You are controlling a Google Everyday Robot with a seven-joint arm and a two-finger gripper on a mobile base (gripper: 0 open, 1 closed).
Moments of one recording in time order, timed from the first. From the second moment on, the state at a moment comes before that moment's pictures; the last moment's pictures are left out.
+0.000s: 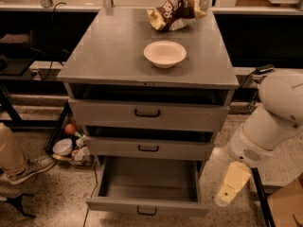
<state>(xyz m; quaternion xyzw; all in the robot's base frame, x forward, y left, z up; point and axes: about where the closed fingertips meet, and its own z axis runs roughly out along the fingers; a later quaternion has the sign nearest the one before) 0.377 -0.191 0.728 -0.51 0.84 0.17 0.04</state>
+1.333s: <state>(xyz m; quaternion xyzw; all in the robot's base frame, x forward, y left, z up) 0.386 -0.142 0.449 -0.39 0.86 0.33 0.03</state>
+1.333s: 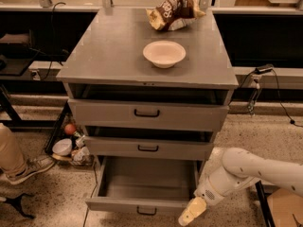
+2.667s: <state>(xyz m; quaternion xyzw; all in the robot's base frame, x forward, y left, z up) 0.376 -0.106 0.301 -0.32 0.86 0.41 -0.02</state>
